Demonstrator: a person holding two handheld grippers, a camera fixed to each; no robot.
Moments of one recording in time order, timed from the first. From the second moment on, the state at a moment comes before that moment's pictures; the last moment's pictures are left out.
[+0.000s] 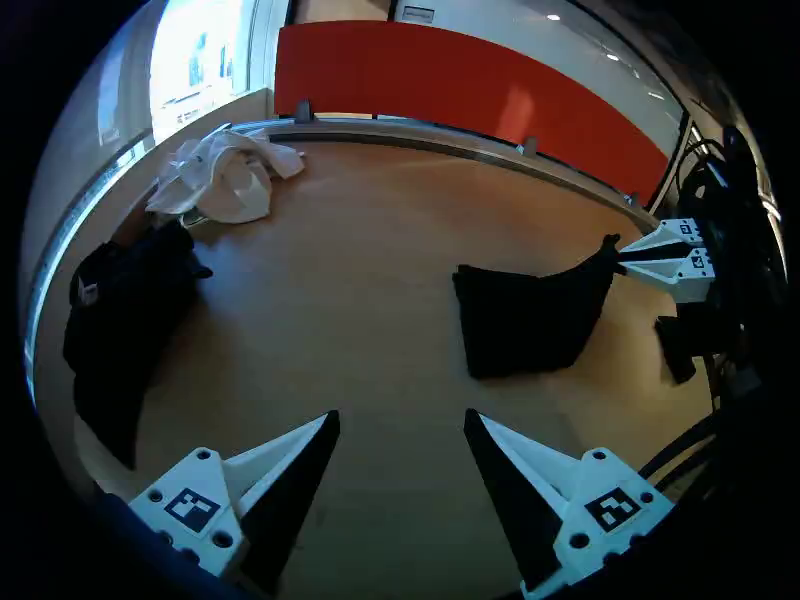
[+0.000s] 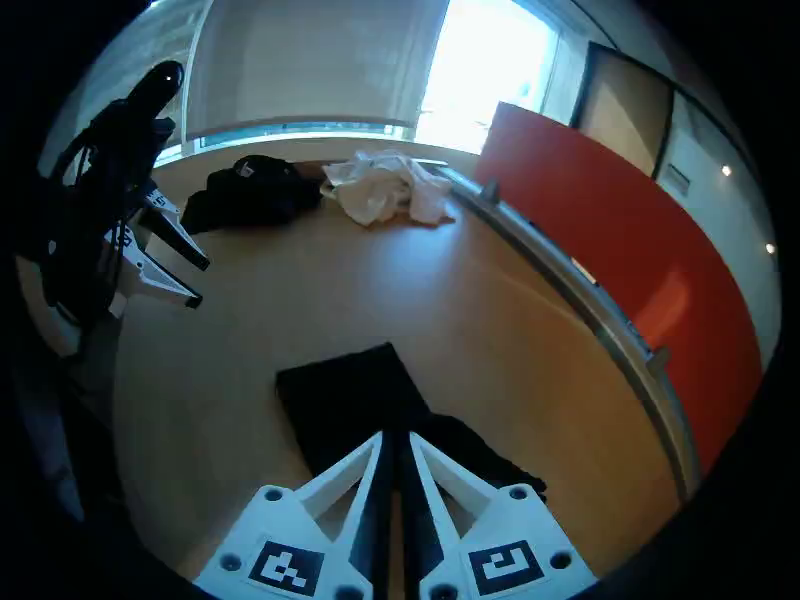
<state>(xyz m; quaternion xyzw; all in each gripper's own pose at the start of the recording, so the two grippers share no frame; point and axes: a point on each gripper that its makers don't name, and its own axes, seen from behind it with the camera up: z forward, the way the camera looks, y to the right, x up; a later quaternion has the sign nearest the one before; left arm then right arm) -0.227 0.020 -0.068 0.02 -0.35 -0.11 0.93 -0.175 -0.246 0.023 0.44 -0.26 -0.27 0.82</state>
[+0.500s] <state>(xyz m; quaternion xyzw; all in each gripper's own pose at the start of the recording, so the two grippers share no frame) -0.217 0.010 -0.099 0.04 -0.34 -0.15 0.93 -0.245 -0.340 0.008 0.49 -0.30 -0.25 0.78</state>
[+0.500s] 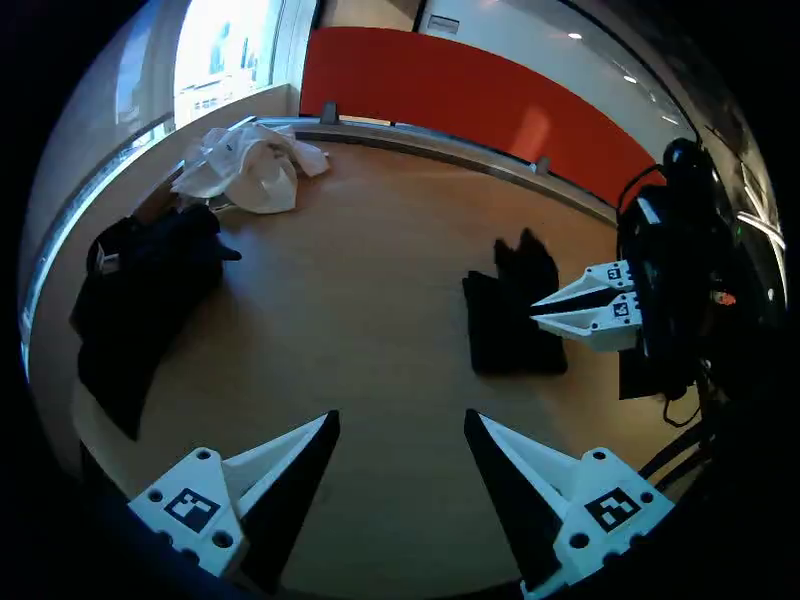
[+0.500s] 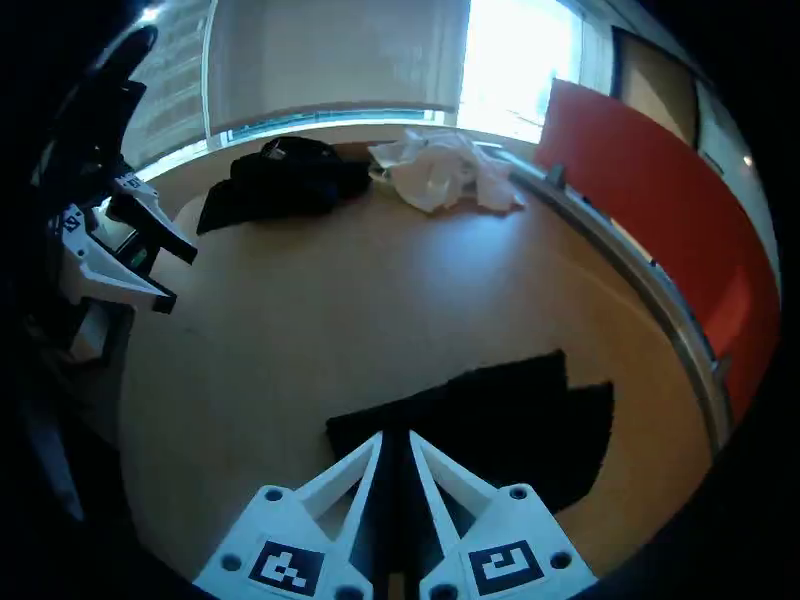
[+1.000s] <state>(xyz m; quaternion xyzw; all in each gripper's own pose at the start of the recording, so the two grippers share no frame) -0.222 0.005 -0.100 0.04 -0.34 -0.15 0.93 -0.256 -0.341 0.002 0.49 -0.32 -0.24 0.77</state>
